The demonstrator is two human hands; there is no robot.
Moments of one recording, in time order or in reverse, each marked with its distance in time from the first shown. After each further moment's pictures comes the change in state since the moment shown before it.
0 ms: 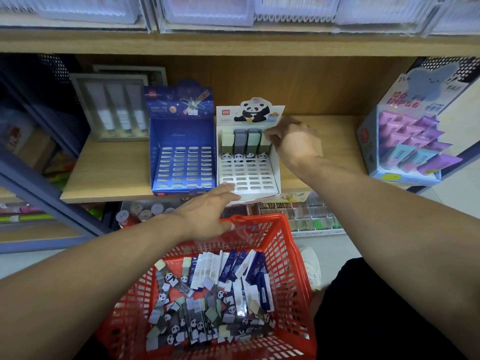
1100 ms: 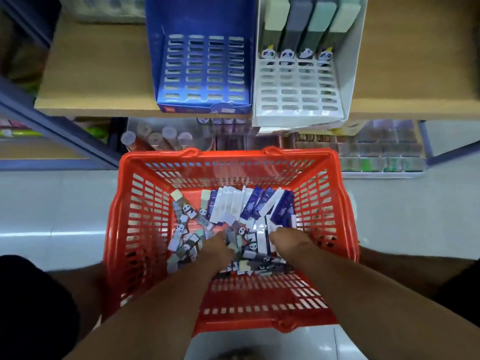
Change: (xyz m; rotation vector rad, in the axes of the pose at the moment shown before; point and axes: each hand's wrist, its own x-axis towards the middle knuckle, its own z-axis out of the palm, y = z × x) left_hand -0.017 -0.085 0.315 -0.483 -0.238 -0.728; right_hand -0.243 0.004 0.265 -0.246 -1.249 -0.186
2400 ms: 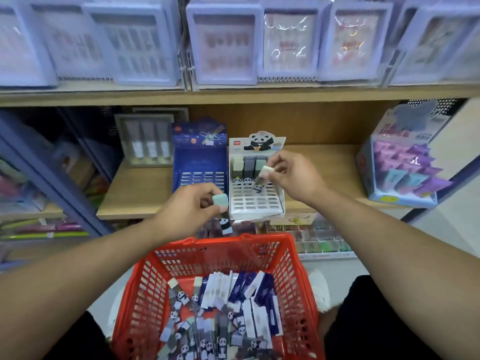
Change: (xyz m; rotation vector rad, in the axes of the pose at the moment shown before) left_hand -0.222 0.146 -0.269 -0.118 0.504 0.866; right_hand -0.233 0.058 -0.276 0.744 1.128 -0.222
